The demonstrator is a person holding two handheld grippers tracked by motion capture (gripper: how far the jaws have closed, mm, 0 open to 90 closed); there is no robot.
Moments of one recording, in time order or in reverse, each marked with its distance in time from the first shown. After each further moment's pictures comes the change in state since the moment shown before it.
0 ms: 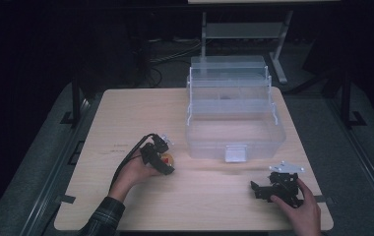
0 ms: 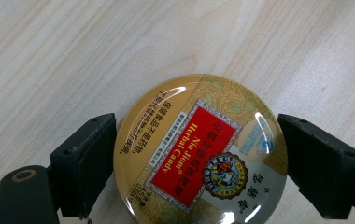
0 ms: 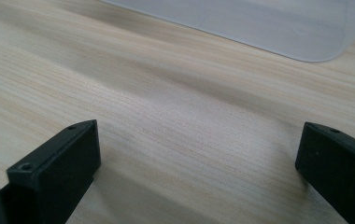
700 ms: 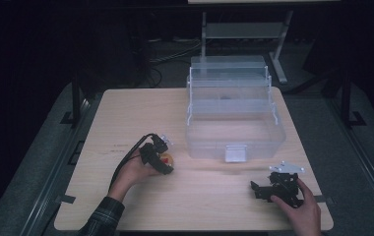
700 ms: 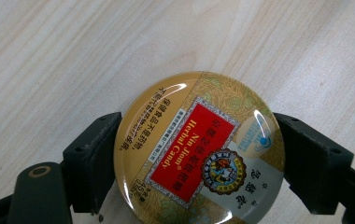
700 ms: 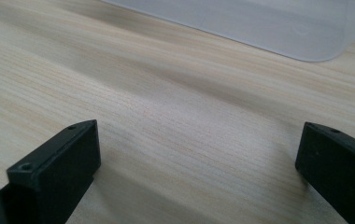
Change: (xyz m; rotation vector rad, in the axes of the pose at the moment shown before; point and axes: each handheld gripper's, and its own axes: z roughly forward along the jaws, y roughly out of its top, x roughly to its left) left arm 0.001 -0.001 -0.002 0.001 -0.003 0.007; right arm 0.000 0.000 0.000 0.000 0.000 0.001
